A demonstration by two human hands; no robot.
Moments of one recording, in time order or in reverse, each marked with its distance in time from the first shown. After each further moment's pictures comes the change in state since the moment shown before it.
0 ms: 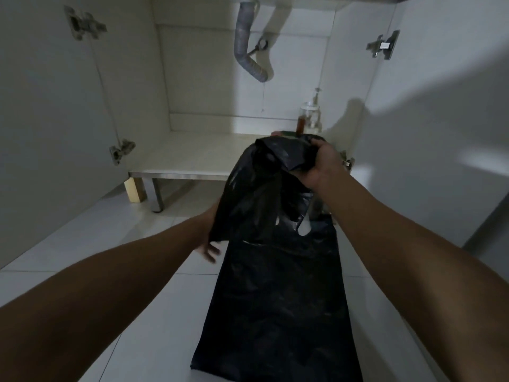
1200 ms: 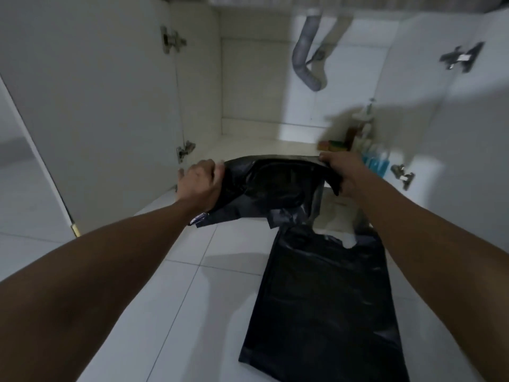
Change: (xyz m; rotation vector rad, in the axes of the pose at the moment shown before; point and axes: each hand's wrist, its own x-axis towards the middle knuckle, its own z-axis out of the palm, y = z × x) left_hand -0.041 0.004 -0.141 0.715 1.016 0.823; right_hand -0.014 0.043 0.065 -0.727 0.150 -0.205
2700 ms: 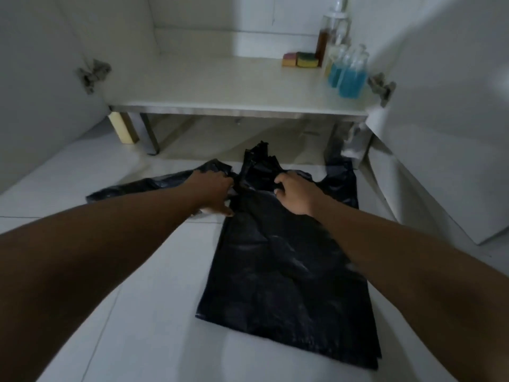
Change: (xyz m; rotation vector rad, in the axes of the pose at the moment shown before) left_hand -0.042 0.038 0.170 0.617 -0.820 0.474; right_hand 0.060 0.225 -0.059 -1.285 -0.426 -0.288
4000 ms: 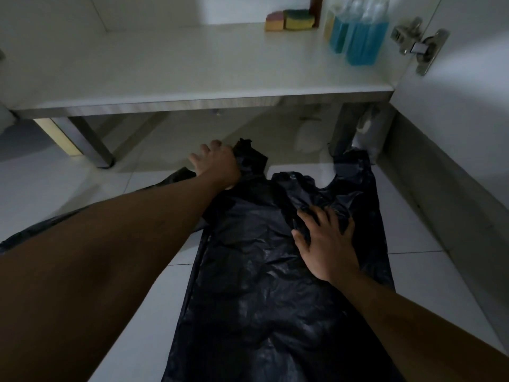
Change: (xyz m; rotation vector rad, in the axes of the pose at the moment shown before) left_hand 0.225 0.031 0.030 -0.275 0.222 -0.386; right_hand 0.017 0.122 0.122 -0.105 0.196 0.259
